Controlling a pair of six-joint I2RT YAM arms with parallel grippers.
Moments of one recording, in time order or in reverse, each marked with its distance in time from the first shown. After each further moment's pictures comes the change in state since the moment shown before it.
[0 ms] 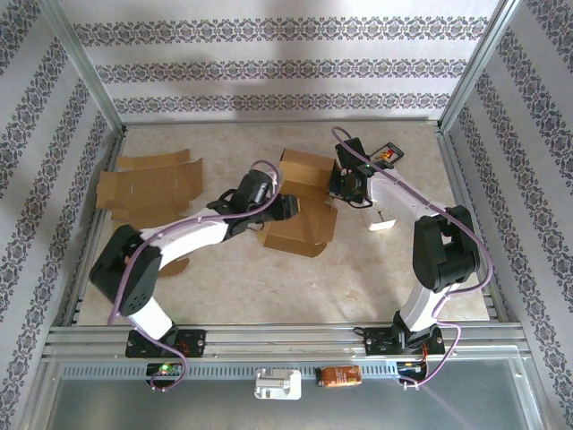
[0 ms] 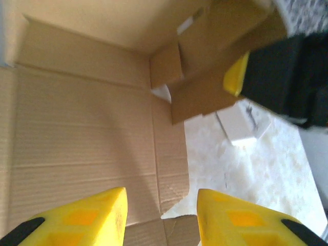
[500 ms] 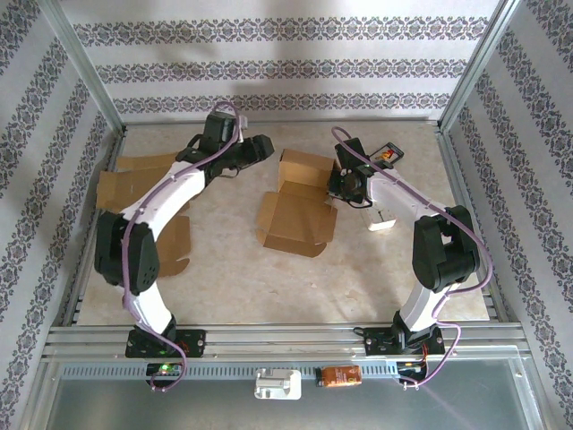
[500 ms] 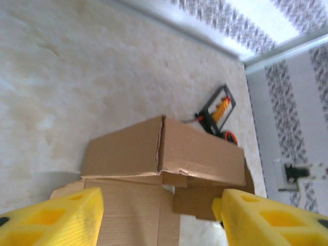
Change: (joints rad) left arm 0.291 0.169 0.466 -0.301 0.190 -0.003; right arm 0.006 0.000 0.000 0.000 0.000 0.000
